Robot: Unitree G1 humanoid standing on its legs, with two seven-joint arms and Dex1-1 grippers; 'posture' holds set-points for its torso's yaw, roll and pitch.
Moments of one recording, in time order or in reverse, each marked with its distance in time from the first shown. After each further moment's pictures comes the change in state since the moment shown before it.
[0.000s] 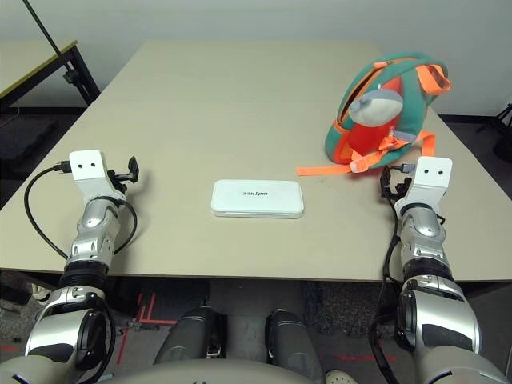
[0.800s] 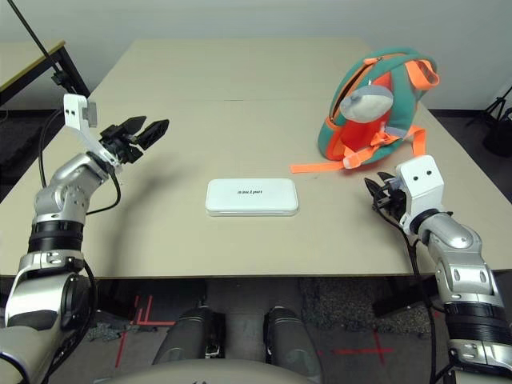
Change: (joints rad) left arm -0.326 0.194 -0.049 -0.070 -0.375 0.560 -0.897; right arm 0.385 -0.185 0.164 -1.074 0.087 0.637 0.471
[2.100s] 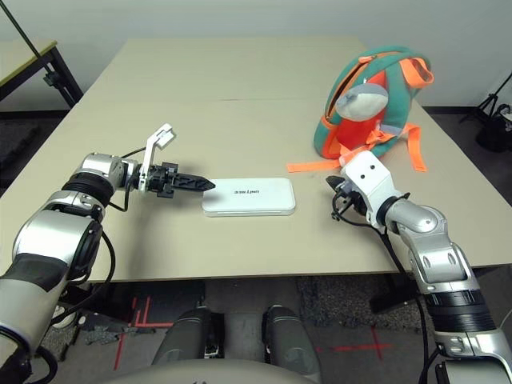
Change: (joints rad) left arm -0.295 -0.037 -0.350 0.680 0.311 0.303 -0.596; right arm -0.044 0.051 0.116 -0.059 -0.137 0.010 0.027
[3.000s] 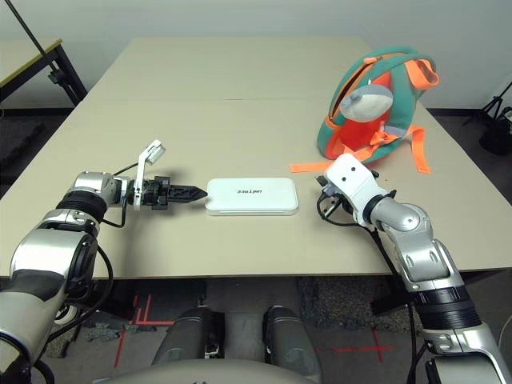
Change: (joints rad) left arm 0.107 -0.011 0.108 -0.040 0.023 0.044 0.115; right arm -0.019 -0.012 0.094 0.015 -0.138 -0.028 -0.008
